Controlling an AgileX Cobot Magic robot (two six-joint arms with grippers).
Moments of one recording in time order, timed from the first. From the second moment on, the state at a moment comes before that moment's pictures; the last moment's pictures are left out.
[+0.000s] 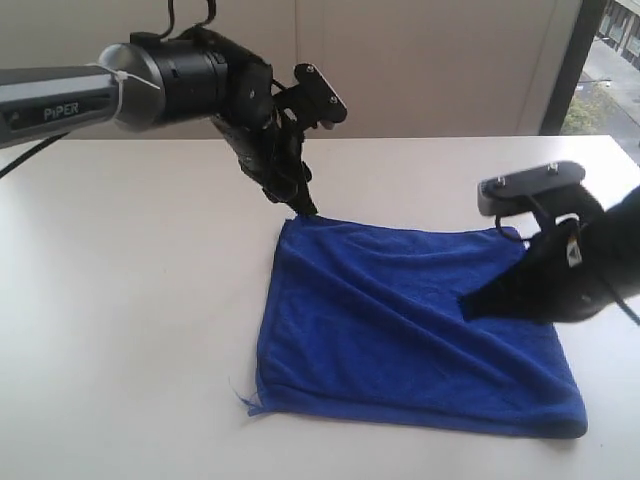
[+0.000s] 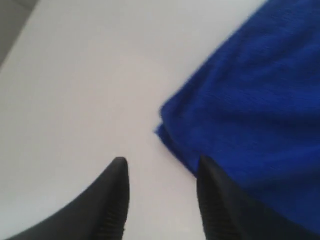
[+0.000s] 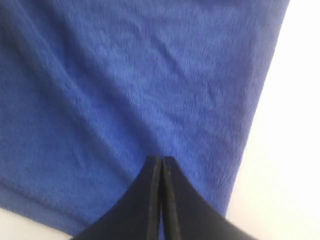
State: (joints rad) left arm -0.64 2.12 -1.85 0.15 0.75 0.41; right arm 0.21 1.41 -0.77 -0.21 0.52 0.21
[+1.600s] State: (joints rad) left arm -0.65 2.00 -1.41 -0.52 0.95 1.63; right arm -0.11 2.20 -1.67 0.25 0.86 -0.45
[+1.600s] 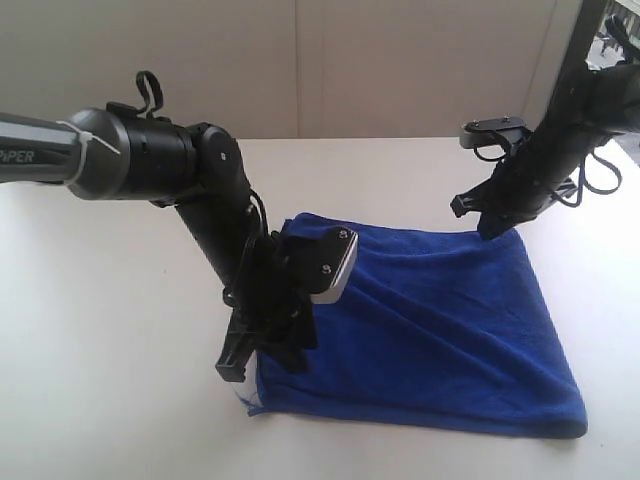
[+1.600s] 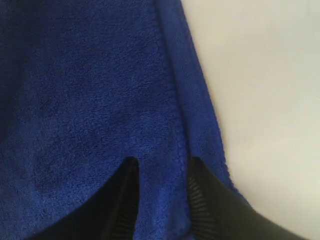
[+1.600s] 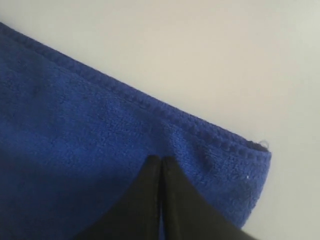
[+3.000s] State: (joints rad) left arm -0.65 2.07 -1.41 -0.52 0.93 1.63; right arm -0.11 2.26 -1.67 0.26 0.79 -0.45
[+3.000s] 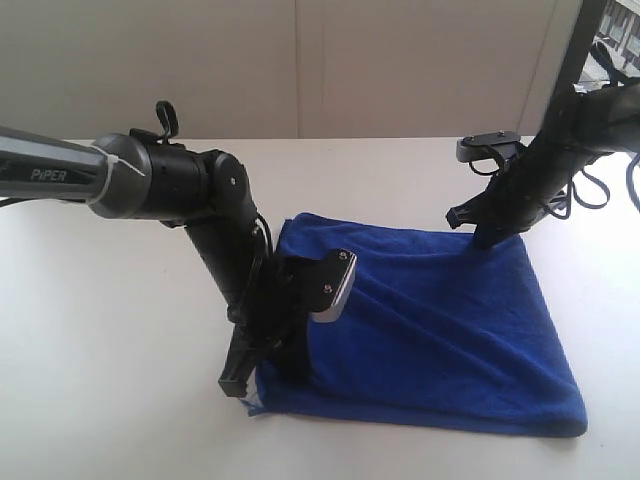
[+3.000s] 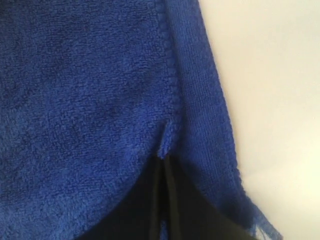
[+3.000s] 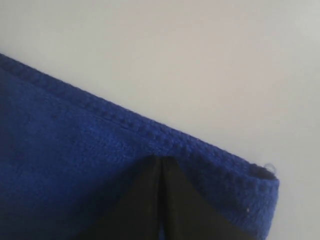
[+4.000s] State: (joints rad) left arm -0.65 2.00 -1.32 -0.51 1.01 1.62; right arm -0.11 2.26 -1.67 0.26 0.78 -0.46
